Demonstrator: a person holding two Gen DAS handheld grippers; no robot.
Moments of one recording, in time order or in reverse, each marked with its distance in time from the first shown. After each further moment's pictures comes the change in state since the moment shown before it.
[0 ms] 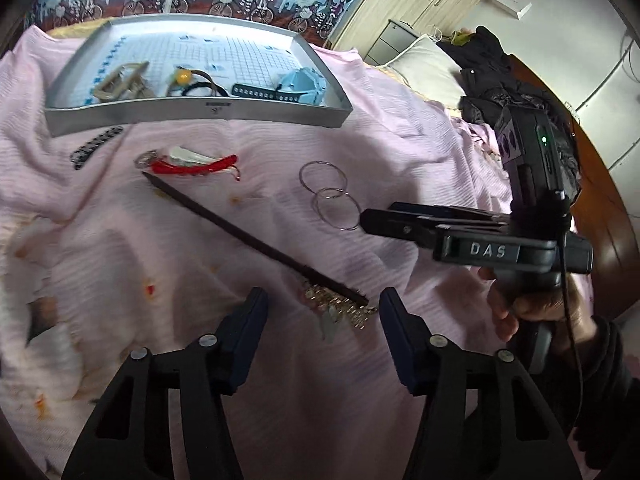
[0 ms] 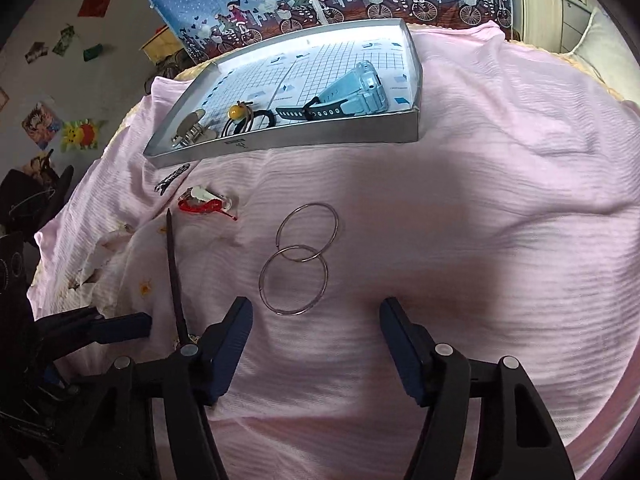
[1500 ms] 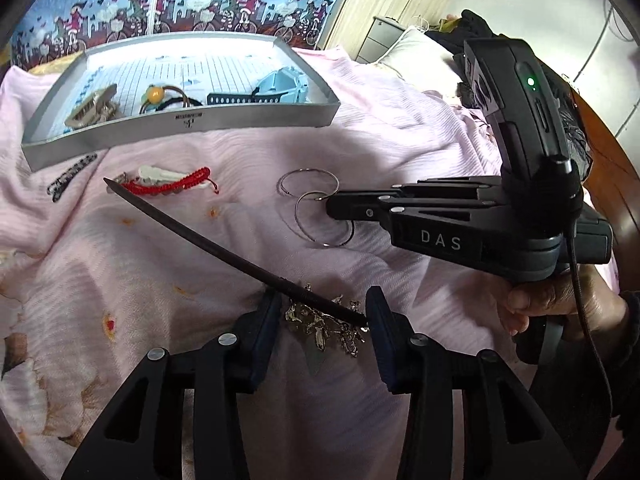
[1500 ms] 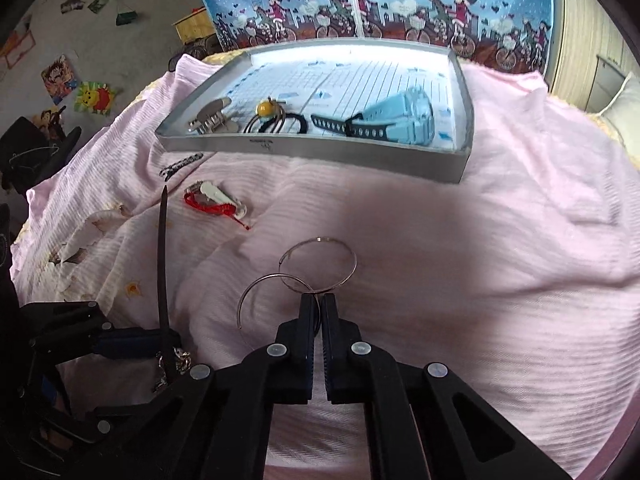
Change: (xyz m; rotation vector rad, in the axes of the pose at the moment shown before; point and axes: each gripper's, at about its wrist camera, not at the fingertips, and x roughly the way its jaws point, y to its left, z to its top) left arm 0.032 -0.021 -0.007 0.123 -0.063 0.097; right arm 0.018 0.024 0.010 -0.196 -0.062 -0.051
